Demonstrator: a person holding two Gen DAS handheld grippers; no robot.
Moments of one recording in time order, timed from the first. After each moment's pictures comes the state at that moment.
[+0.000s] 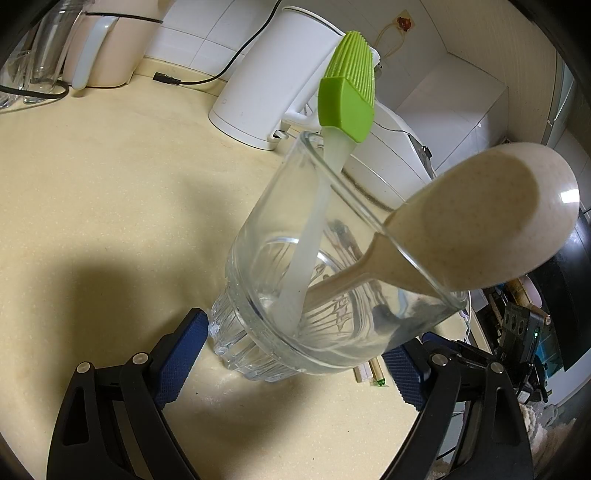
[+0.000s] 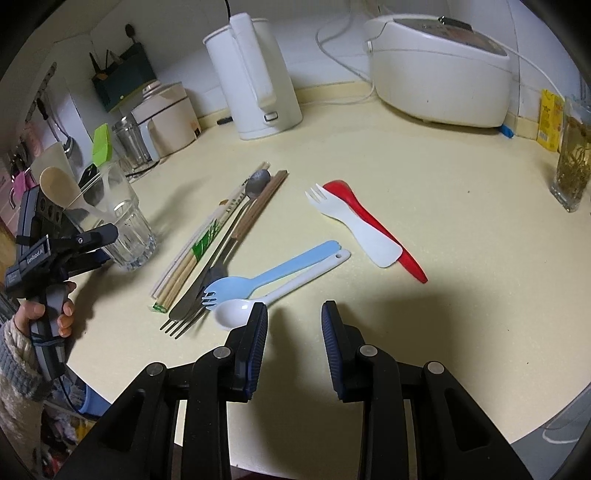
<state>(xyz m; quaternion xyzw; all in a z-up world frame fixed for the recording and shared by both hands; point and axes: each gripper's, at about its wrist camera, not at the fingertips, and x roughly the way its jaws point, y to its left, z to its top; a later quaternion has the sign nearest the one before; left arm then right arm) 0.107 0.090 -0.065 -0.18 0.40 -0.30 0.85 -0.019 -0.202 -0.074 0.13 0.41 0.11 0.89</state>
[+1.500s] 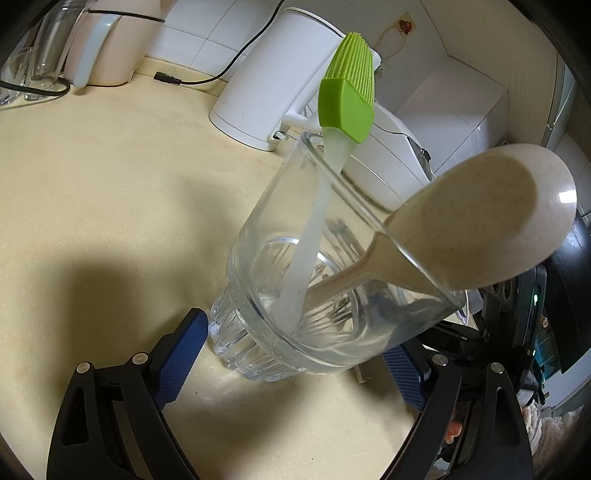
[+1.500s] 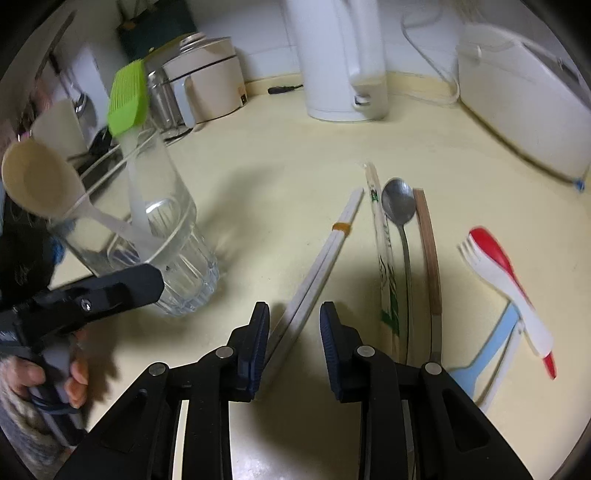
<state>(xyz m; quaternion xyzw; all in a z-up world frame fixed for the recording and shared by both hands) 0.106 0.093 -0.063 -0.19 0.40 -0.30 0.85 0.059 -0.085 -0.064 0.06 0.46 0.16 0.87</state>
